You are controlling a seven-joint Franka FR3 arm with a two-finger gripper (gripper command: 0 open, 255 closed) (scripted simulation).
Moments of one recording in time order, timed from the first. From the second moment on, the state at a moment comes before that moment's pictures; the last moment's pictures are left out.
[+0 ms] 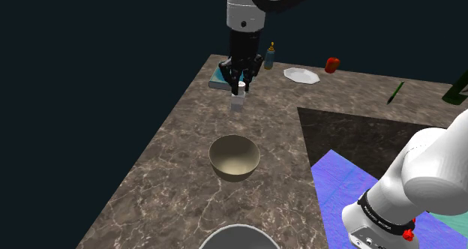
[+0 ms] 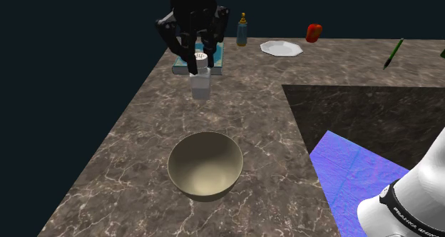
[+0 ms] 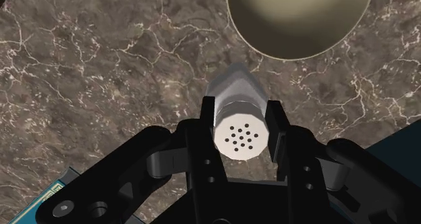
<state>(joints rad) 0.14 -0.16 0.30 -1.93 0.04 1.75 0.48</state>
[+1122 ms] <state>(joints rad) 0.22 -0.27 0.40 -2.09 0.10 1.81 0.62</state>
